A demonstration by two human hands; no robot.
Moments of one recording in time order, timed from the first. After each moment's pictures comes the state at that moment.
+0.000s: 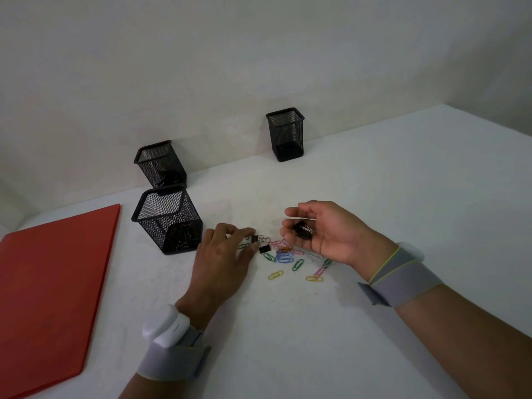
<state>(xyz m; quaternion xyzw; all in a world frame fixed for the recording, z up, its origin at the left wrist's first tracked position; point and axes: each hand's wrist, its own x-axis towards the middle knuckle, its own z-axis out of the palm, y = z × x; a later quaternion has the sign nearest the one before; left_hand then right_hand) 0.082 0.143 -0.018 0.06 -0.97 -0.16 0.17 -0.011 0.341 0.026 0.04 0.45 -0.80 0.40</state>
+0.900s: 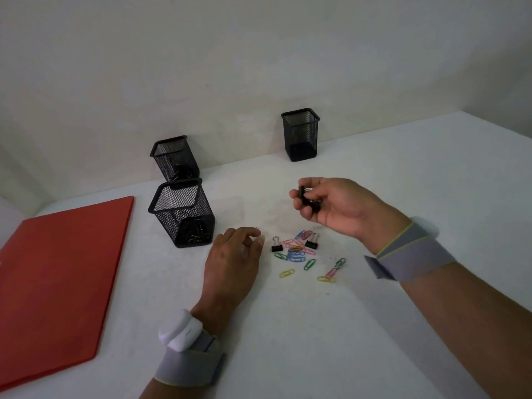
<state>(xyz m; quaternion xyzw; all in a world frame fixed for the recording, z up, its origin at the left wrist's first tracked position) 0.094 0.154 -0.018 0.12 -0.93 -0.27 0.22 -0.029 0.326 0.060 -0.03 0.50 -0.79 0.35</state>
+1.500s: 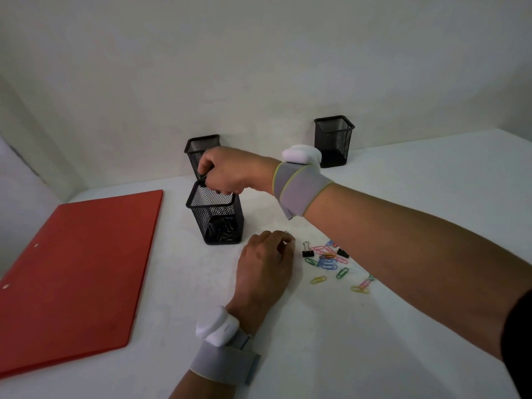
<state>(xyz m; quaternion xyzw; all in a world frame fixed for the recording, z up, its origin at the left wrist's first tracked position) 0.093 0.155 -0.020 0.11 -0.92 -0.28 0.24 0.004 0.140 0.133 -0.44 0.81 -0.32 0.21</state>
